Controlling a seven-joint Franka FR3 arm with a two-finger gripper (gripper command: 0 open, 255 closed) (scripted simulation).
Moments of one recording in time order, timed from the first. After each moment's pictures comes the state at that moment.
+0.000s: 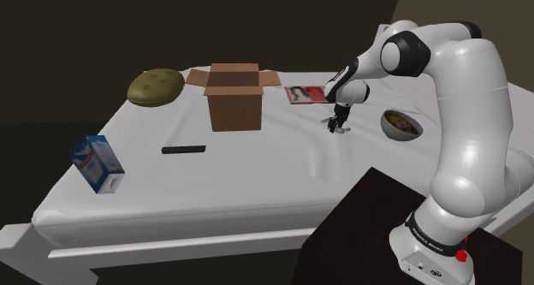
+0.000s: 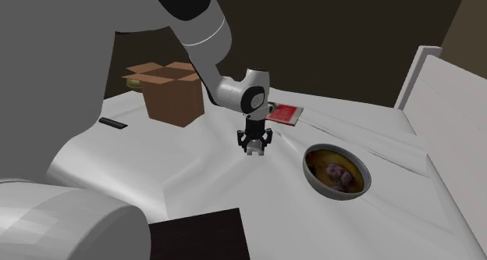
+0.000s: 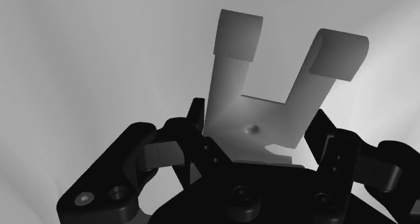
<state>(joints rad) -0.34 0.65 -0.29 -1.91 0.33 2.51 -0.78</state>
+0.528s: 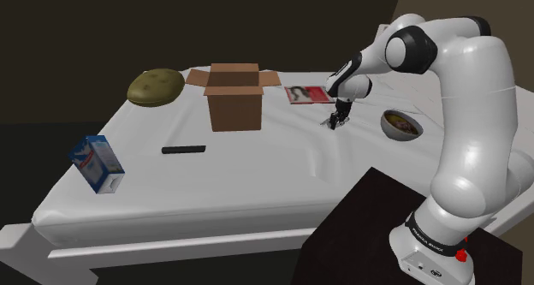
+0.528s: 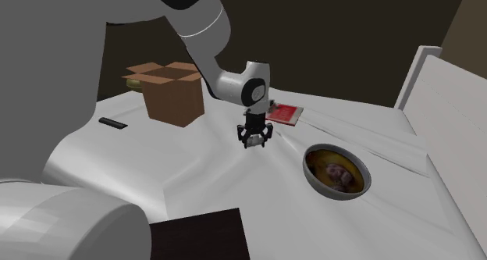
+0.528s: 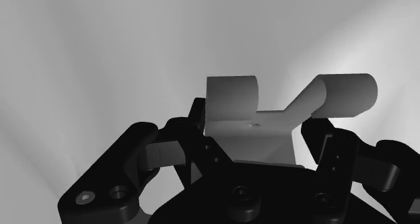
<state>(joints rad) -0.33 0.60 -0.31 -1.92 0.31 2.47 -0.76</state>
